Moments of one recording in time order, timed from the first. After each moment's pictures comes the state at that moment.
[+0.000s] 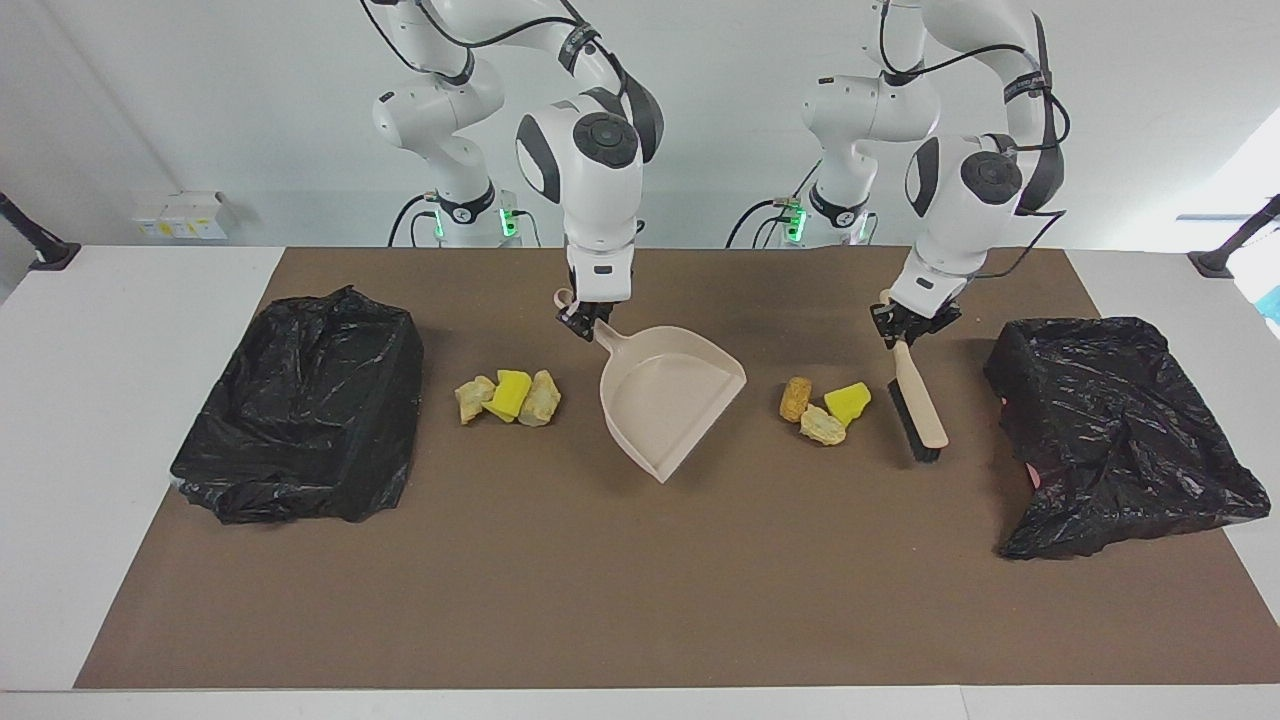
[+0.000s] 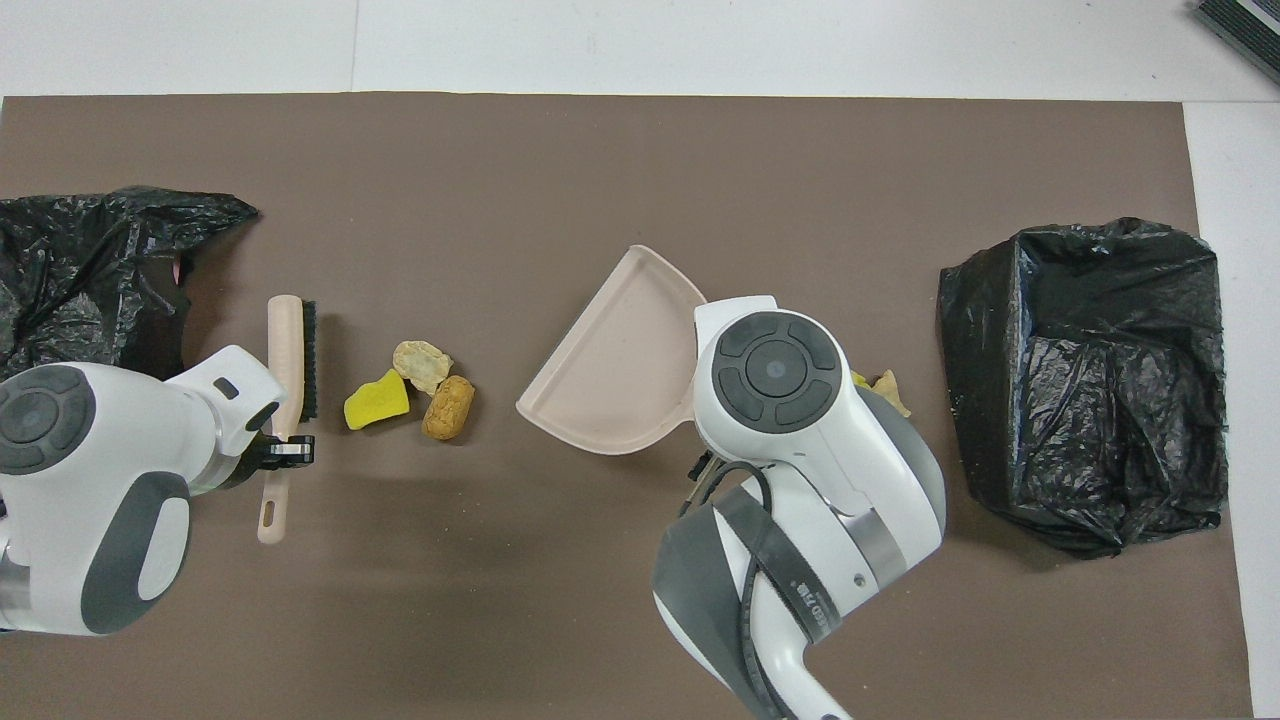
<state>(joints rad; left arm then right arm) -0.22 -0.16 0.07 -2.37 0.06 2.17 -0.16 0.65 0.14 -0.11 -1.87 -0.04 1.93 -0.49</state>
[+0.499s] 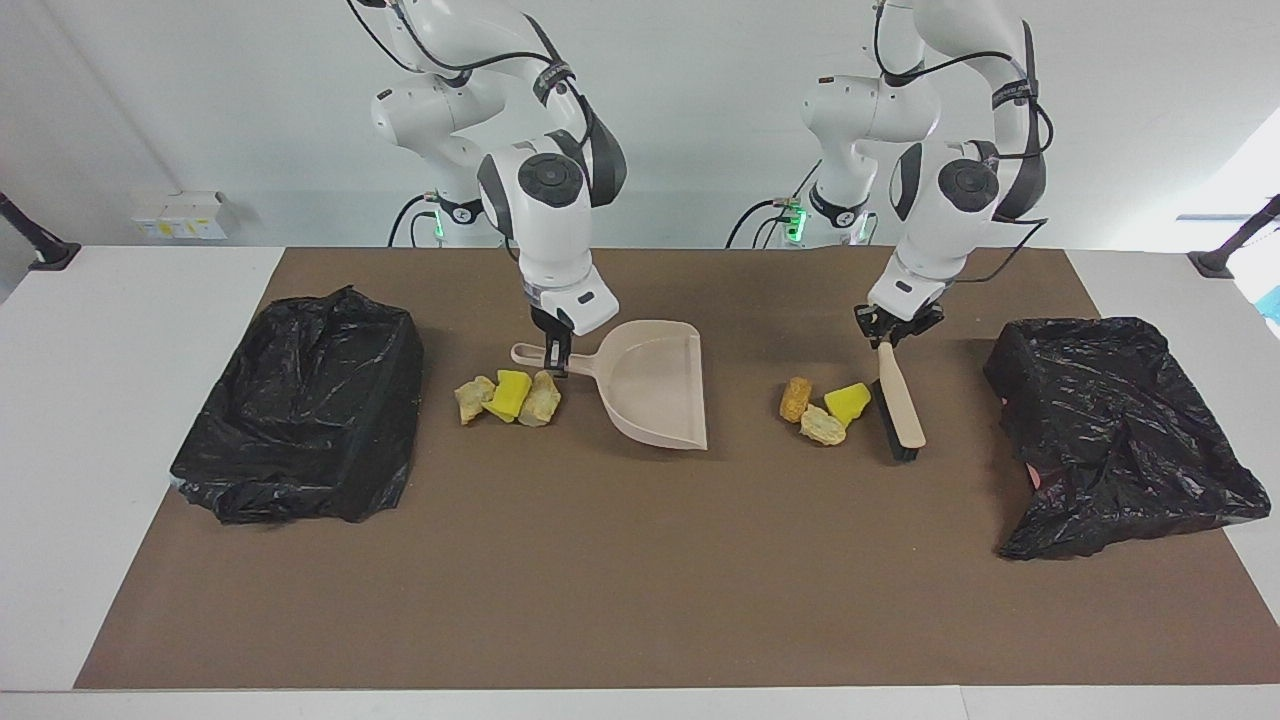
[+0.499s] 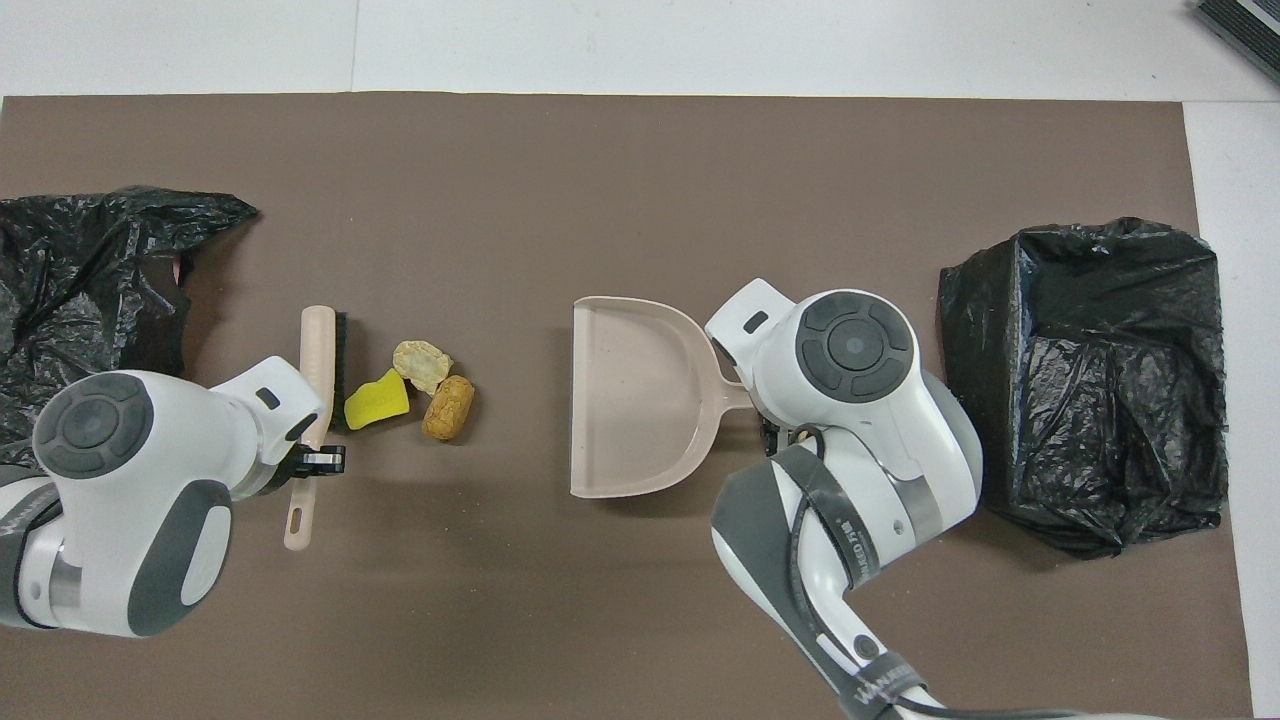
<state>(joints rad) -0.26 -0.14 0.05 -2.39 0.06 2.19 -0.18 0.57 0.18 -0.11 -1.95 -0.05 2.13 -1.04</state>
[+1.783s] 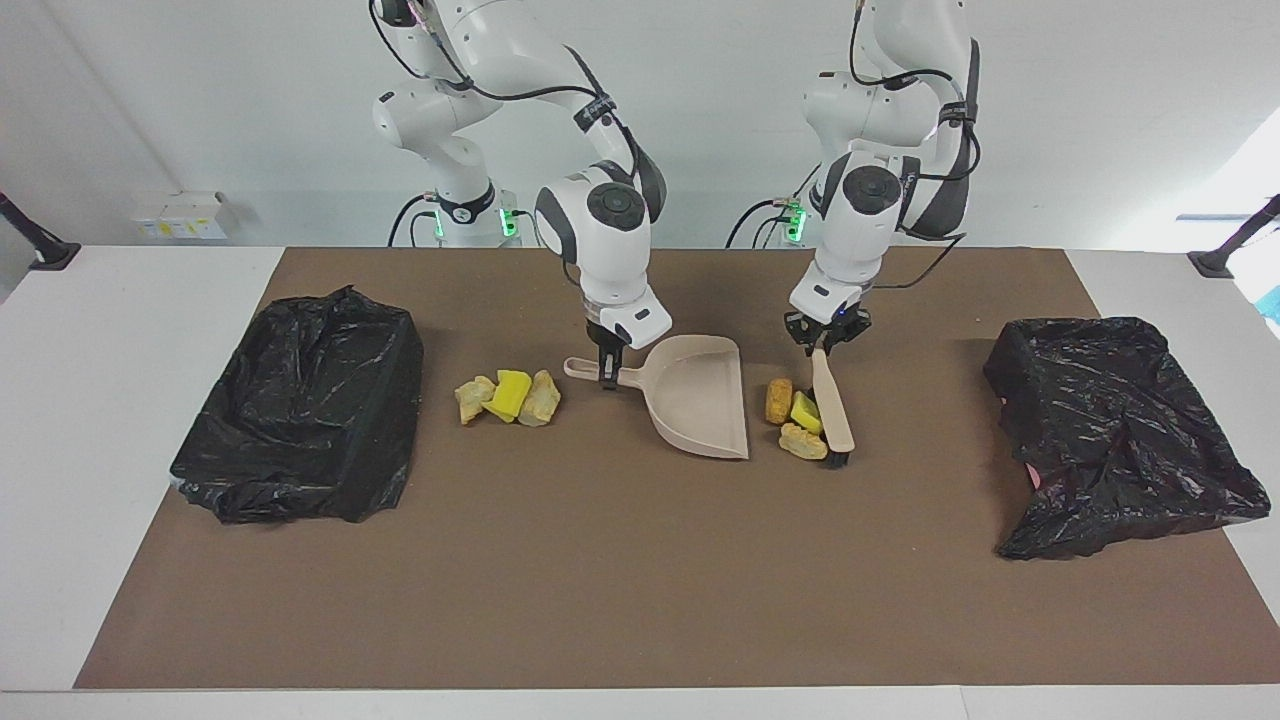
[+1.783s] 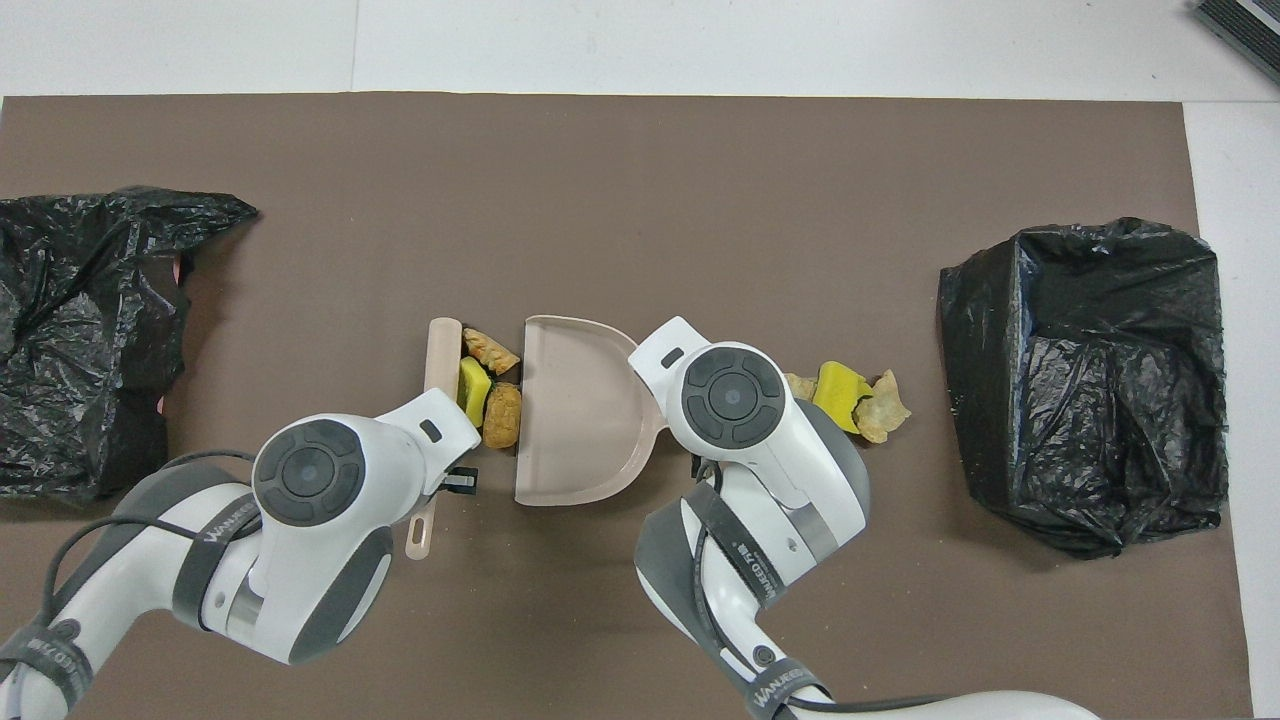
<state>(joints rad) -0.53 -0.08 0.04 -2.39 0.06 2.29 -0.34 0.67 0.26 -0.11 -1.96 -0.05 2.22 -0.89</state>
